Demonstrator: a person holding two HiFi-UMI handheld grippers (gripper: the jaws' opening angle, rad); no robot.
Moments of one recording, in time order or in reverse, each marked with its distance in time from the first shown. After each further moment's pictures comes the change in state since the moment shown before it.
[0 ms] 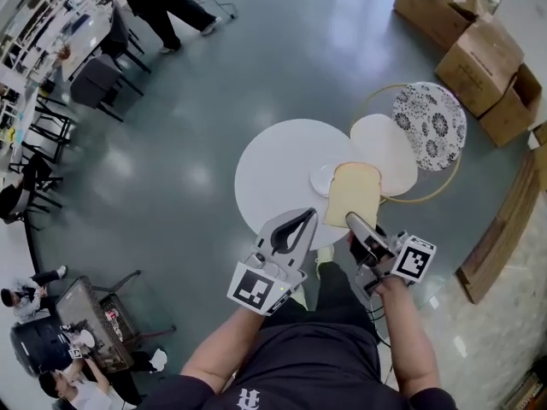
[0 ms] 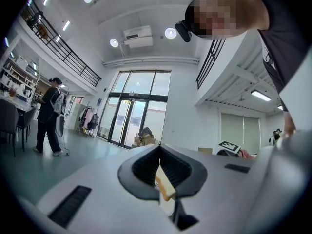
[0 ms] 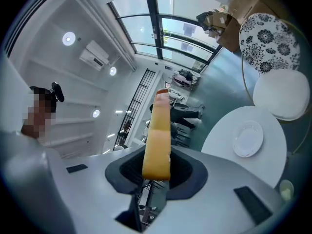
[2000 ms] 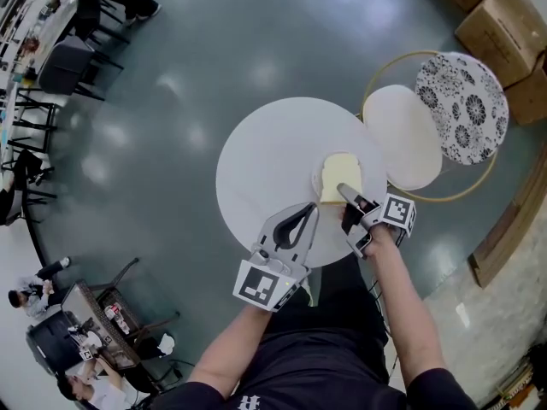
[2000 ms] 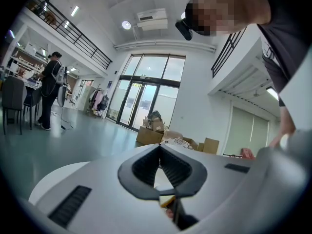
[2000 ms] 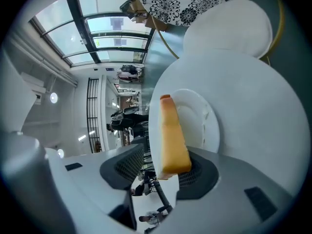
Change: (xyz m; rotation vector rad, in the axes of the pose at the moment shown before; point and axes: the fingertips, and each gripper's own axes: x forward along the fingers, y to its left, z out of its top) left arm 0.080 0.099 -0.173 -0.125 0.168 0.086; right arm 0.061 -0.333 -0.037 0.548 0.063 -0.380
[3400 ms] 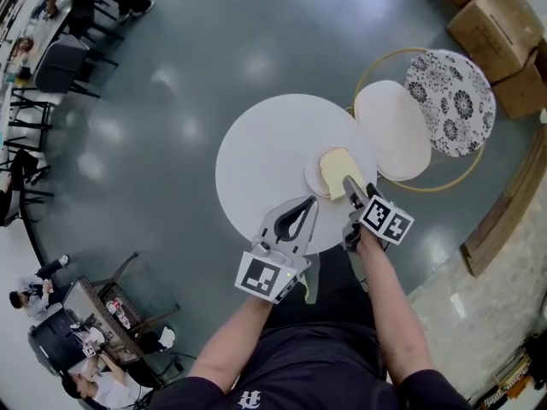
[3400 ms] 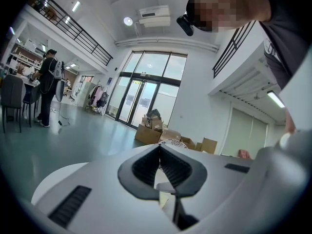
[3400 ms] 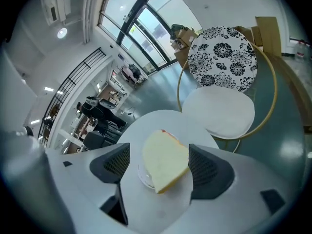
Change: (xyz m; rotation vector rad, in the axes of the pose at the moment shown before) left arm 0.000 -0.017 0.025 -0.022 0.031 -0.012; right arm -0.057 0.015 0.030 -0.506 -0.236 -0.471
